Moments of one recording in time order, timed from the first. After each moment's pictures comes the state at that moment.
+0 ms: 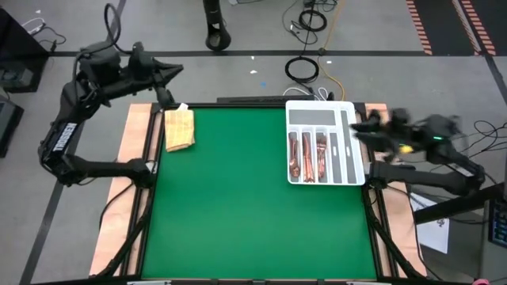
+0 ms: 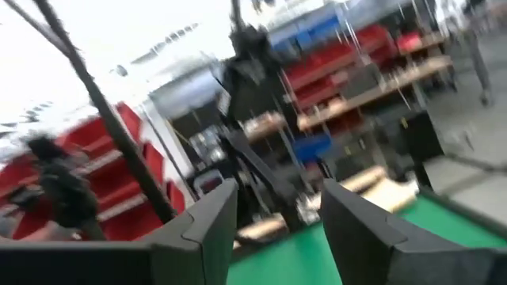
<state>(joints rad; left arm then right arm) 0.71 1.08 1.69 -0.79 0.16 0.29 -0.28 0.37 0.78 -0.26 -0.19 0.52</state>
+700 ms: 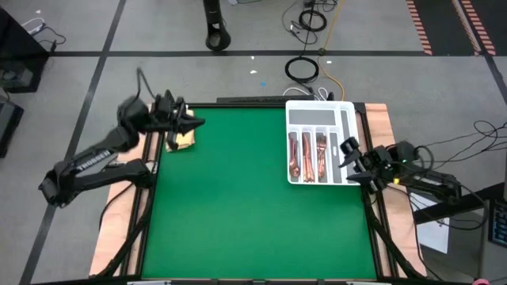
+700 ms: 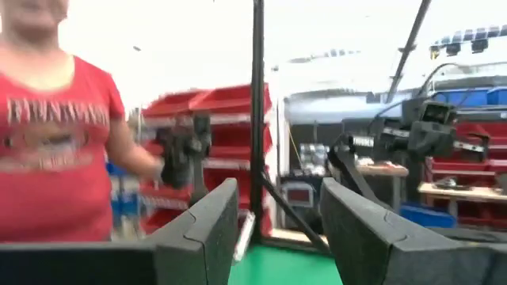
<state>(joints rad) 0.70 0.74 0.68 0.12 0.71 -0.22 -0.28 0.00 0.13 0.34 -0.66 0.28</state>
